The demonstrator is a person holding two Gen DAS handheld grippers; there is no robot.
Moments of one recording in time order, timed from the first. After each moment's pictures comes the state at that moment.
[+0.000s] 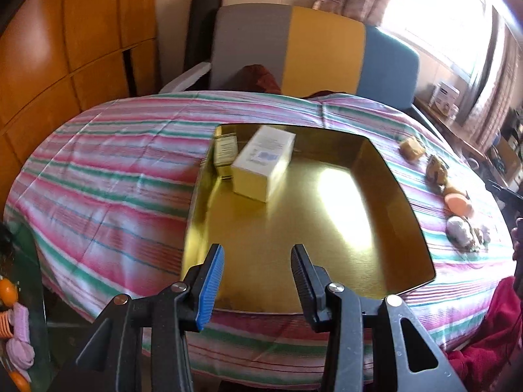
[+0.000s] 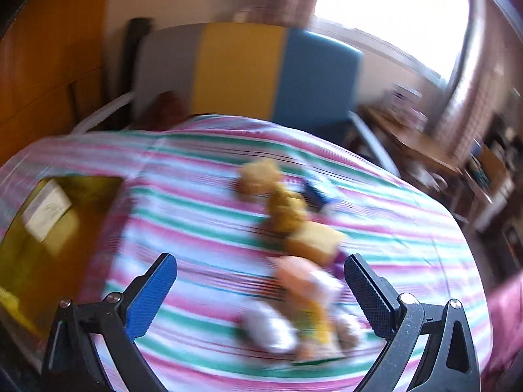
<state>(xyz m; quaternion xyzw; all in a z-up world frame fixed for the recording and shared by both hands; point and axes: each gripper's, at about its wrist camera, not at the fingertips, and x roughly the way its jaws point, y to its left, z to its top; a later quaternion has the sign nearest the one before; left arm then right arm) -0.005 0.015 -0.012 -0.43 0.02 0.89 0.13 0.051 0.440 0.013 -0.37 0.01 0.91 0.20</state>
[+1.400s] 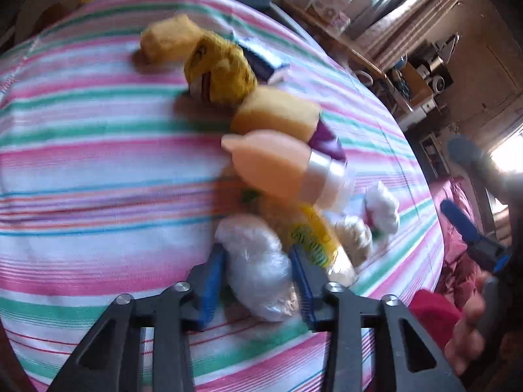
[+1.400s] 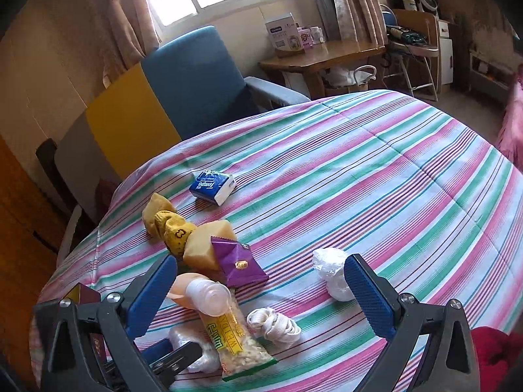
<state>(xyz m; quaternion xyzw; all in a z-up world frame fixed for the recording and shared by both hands) -0.021 0.401 -0.104 -0.57 0.01 0.72 0.40 0.115 0.581 -0.019 -0.31 0.29 0.86 0.27</state>
